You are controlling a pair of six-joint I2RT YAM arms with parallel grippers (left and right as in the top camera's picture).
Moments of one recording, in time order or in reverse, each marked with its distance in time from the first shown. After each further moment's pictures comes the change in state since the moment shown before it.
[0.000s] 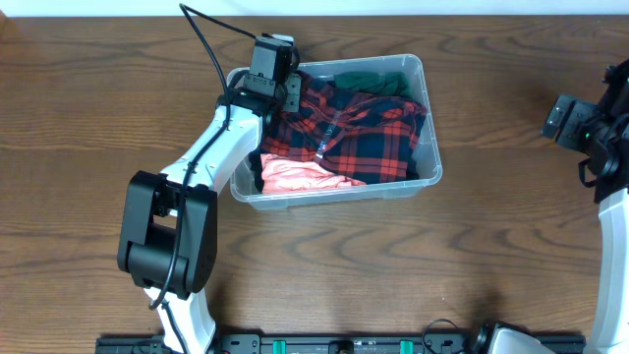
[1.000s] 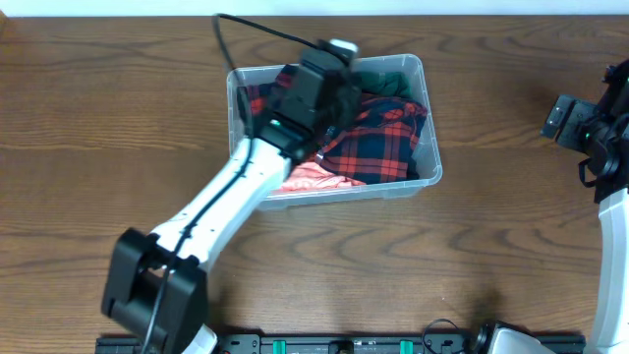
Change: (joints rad) left arm -0.260 -0.217 -0.047 0.018 0.143 -0.110; right arm 0.000 0.000 0.000 0.000 0.000 0.000
